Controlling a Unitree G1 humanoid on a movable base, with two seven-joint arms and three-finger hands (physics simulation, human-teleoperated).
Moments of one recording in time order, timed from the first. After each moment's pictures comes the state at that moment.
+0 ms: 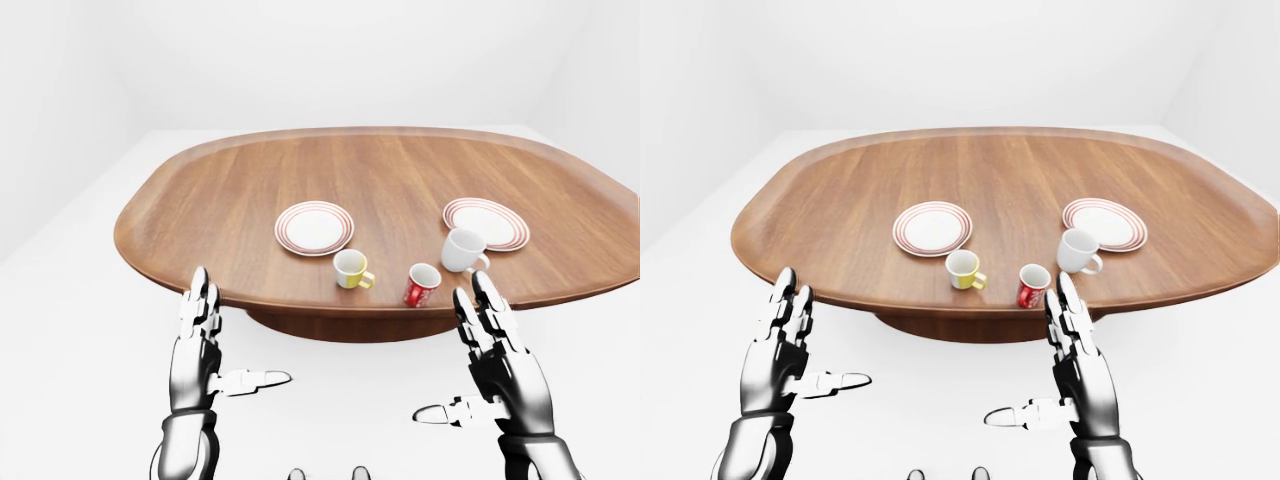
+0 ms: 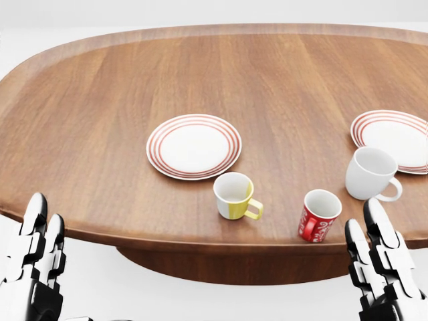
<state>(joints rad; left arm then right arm) 0.40 -0.02 0.04 -0.45 0.01 -0.09 -0.06 0.55 0.11 -0.17 -0.61 0.09 -0.09 0.38</state>
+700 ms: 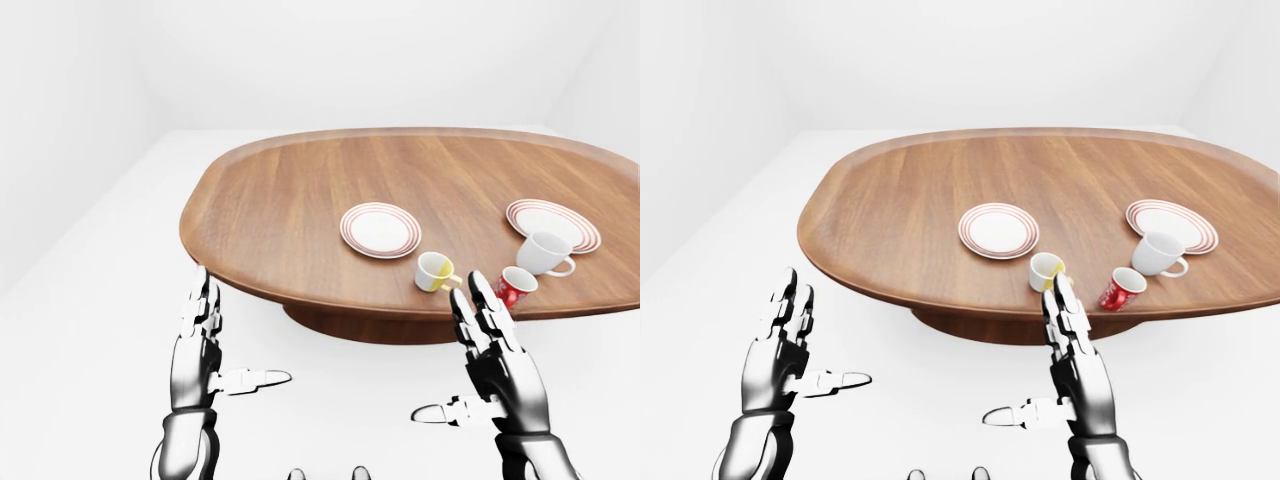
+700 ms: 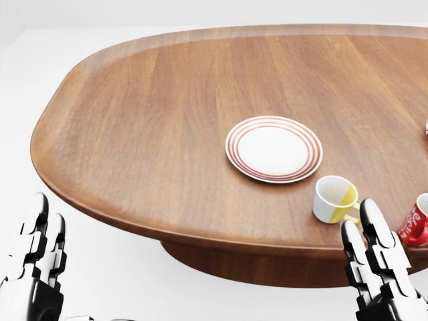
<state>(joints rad) 0.39 -0.02 0.04 -0.45 0.01 -0.09 -0.06 0.54 0.10 -0.16 -0.60 0.10 -0.09 0.37</state>
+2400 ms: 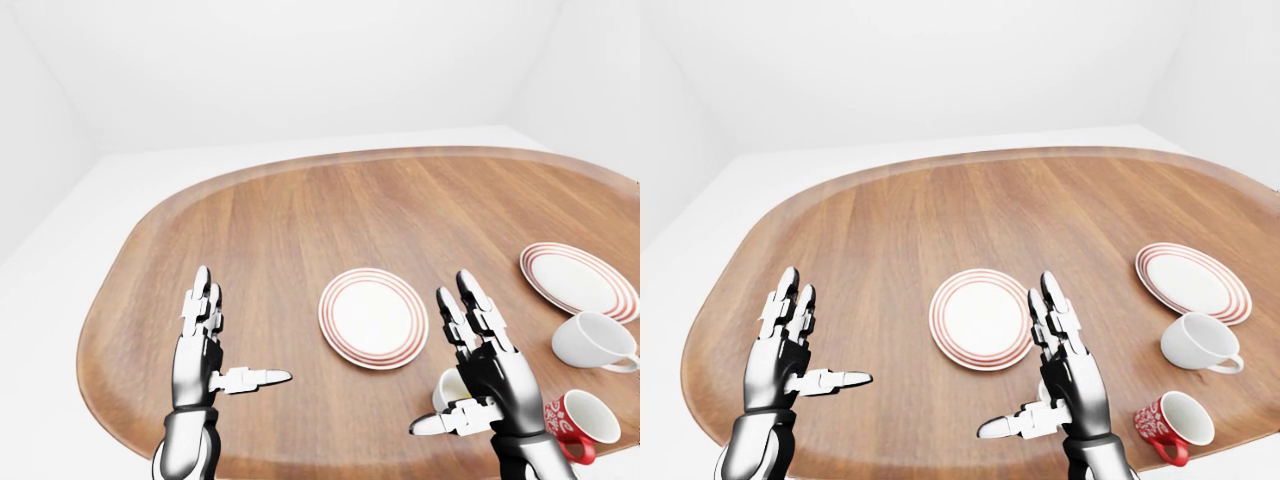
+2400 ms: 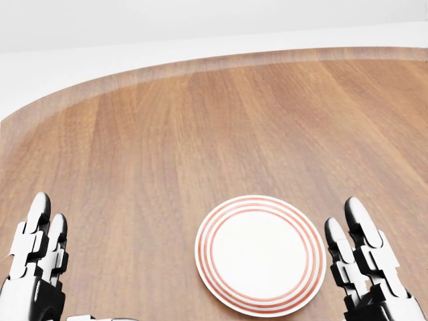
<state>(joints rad) 0.38 -0.02 0.04 -0.43 0.01 -0.09 -0.06 0.55 0.08 -0.13 -0.60 0.17 -0.09 0.44</state>
